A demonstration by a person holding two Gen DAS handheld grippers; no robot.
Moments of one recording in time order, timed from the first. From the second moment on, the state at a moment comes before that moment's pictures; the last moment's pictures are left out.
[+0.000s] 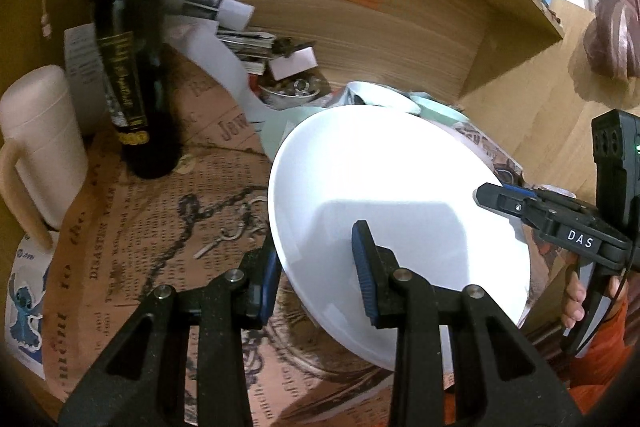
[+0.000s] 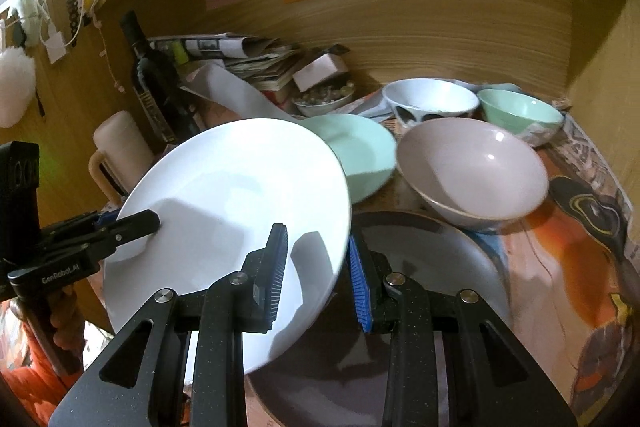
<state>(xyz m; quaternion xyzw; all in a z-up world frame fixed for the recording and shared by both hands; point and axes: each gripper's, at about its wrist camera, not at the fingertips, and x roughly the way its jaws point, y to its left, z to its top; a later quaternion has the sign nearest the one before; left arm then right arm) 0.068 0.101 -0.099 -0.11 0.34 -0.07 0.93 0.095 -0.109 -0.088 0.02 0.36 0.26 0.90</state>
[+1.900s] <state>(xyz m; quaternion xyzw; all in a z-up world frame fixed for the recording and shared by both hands) 0.123 0.005 -0.151 -0.06 0.43 -0.13 0.89 0.086 -0.199 -0.138 0.07 0.42 0.19 0.89</state>
